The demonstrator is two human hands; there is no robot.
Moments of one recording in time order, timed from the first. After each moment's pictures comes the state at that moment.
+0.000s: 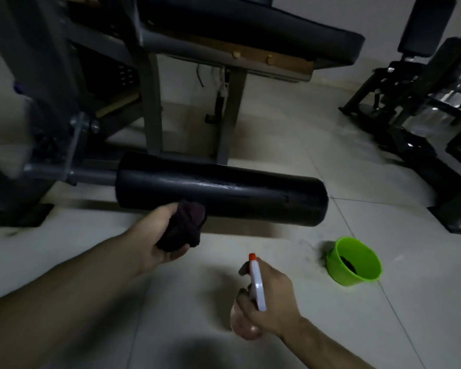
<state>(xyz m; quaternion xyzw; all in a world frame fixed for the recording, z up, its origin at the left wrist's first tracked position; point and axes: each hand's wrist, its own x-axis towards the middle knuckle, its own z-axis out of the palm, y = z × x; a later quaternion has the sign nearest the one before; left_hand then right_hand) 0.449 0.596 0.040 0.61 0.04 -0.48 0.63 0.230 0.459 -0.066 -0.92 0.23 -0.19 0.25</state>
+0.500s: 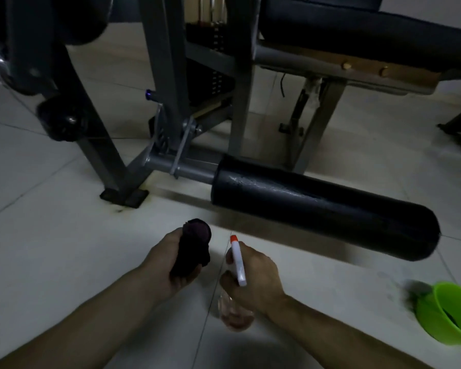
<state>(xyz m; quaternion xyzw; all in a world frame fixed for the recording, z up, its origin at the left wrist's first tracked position) 0.482 0.727 -0.004 0.58 0.19 -0.37 0.70 0.388 0.560 -0.067 -0.96 0.11 -0.05 0.26</state>
